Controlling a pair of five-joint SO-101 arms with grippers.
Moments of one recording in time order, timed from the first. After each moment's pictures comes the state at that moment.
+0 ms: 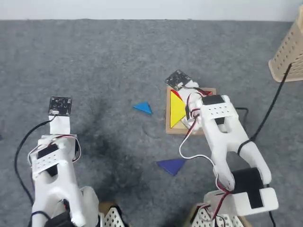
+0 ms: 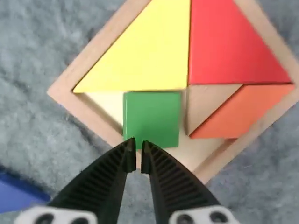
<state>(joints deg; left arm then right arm) -34.5 -31.9 74.9 33.8 -23.6 -14.1 -4.0 32.9 54.1 31.3</state>
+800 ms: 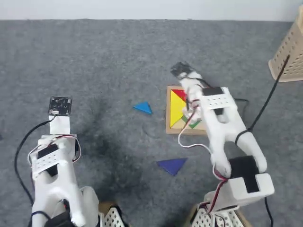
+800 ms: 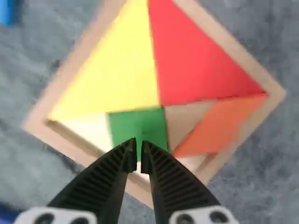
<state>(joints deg) -34.5 -31.9 74.9 33.8 -23.6 -14.7 3.3 22.2 56.0 27.0</state>
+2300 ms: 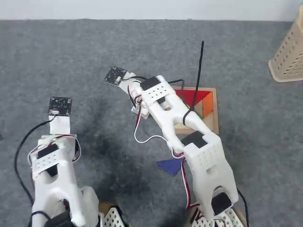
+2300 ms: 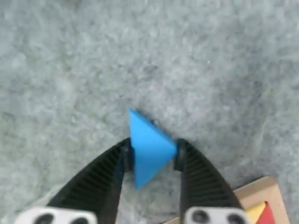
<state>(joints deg) -34.5 -31.9 74.9 33.8 -23.6 -35.3 39.6 -19.0 61.8 30.9</state>
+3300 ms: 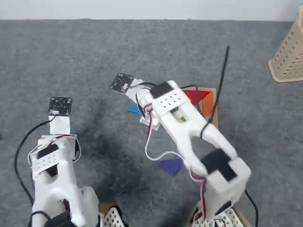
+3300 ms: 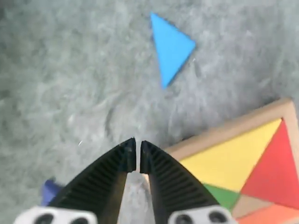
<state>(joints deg) -34.5 -31.9 74.9 33.8 -23.6 -35.3 10.4 7.2 67.6 31.1</state>
